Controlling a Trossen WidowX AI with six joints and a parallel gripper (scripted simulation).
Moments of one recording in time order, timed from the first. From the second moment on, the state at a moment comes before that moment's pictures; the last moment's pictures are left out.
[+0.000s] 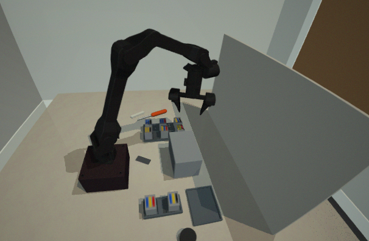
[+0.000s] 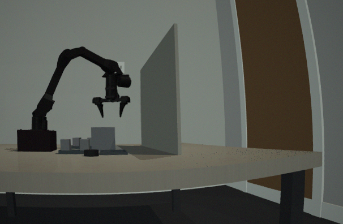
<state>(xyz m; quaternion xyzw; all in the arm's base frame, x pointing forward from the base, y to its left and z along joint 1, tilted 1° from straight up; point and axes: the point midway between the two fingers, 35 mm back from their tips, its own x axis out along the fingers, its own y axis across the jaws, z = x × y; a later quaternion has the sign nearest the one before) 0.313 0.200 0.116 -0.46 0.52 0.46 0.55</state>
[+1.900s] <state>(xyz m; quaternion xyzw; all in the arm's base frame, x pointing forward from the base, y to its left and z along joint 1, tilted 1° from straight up) 0.284 0.227 0.032 -0.56 0.42 0.55 0.46</state>
